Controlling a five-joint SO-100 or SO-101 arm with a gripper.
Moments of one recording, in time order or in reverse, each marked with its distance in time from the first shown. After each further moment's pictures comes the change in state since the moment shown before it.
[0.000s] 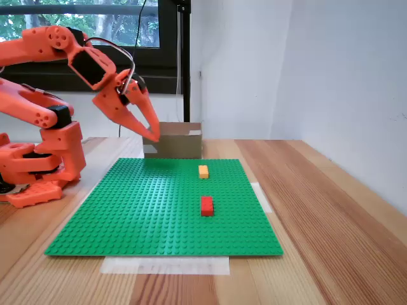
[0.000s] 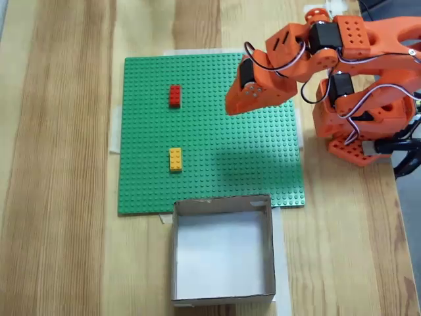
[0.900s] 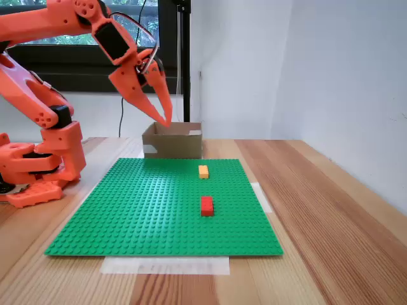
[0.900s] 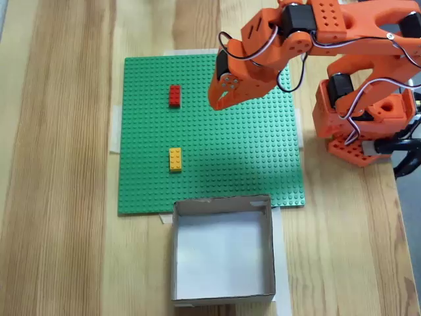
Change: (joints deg) arm -1.3 -22.6 -23.8 7.9 2.2
